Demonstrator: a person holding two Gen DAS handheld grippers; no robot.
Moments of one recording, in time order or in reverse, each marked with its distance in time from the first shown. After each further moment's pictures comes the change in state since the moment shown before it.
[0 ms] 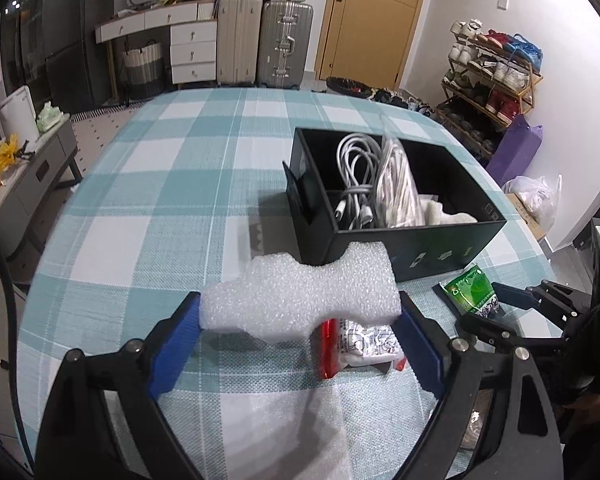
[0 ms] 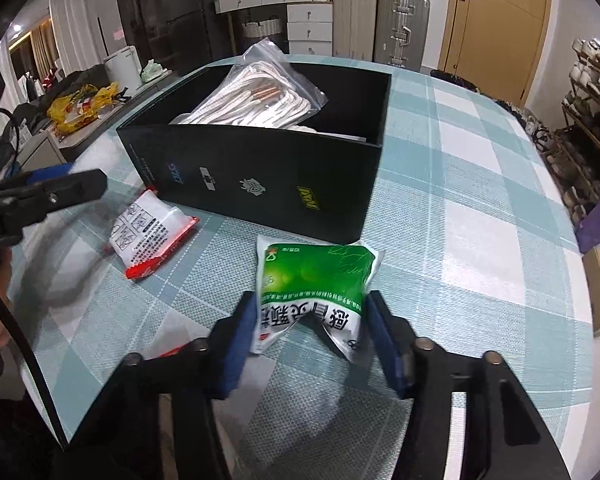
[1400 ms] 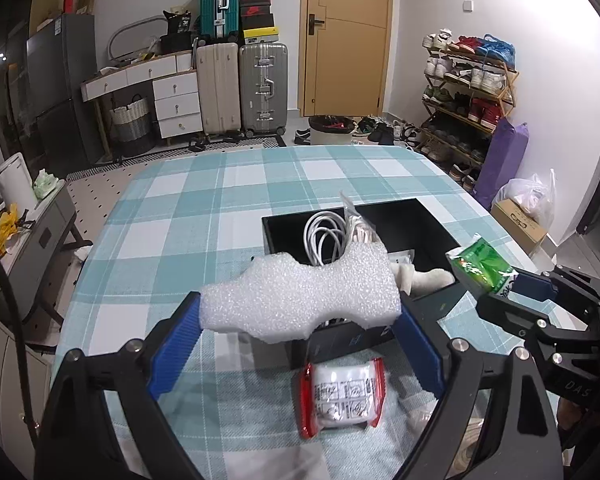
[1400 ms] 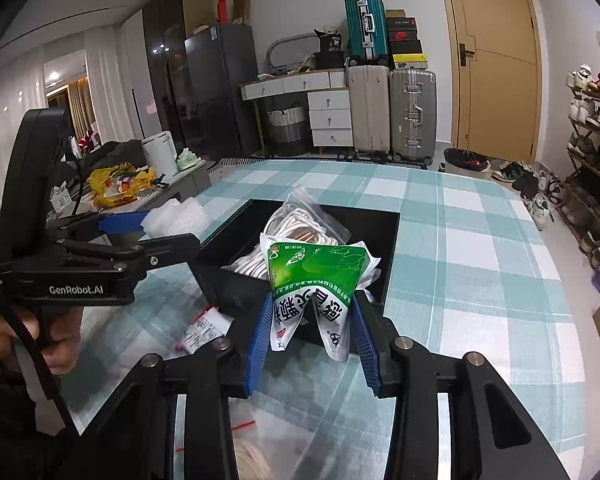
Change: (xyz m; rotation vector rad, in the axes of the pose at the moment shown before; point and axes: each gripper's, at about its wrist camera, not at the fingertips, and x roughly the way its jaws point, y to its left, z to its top) left arm -0.014 -0.030 0.042 0.132 -0.134 0.016; right arm -0.067 0.002 0.029 0.026 -0.341 0.120
